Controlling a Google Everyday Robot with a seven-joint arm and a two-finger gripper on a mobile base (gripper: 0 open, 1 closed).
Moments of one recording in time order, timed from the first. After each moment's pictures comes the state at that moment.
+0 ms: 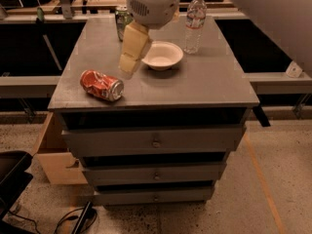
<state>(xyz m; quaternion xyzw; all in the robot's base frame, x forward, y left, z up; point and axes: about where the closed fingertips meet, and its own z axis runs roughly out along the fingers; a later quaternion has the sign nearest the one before) 0.551 0.001 0.991 -0.47 0.86 -0.05 0.16</state>
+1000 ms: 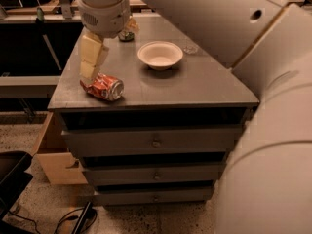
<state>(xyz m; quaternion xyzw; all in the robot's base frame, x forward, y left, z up) 0.575 0.086 0.954 -0.49 0.86 -0.04 0.11</state>
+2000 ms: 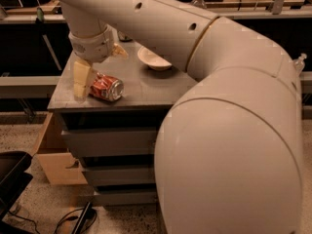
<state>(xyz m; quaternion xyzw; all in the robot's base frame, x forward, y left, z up) 0.593 0.130 0.876 -0.49 0.87 -0.03 0.03</state>
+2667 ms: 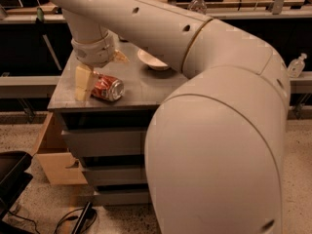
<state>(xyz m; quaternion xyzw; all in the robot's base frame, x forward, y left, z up) 0.594 0.130 0.856 -0.48 0.88 -0.03 0.01</state>
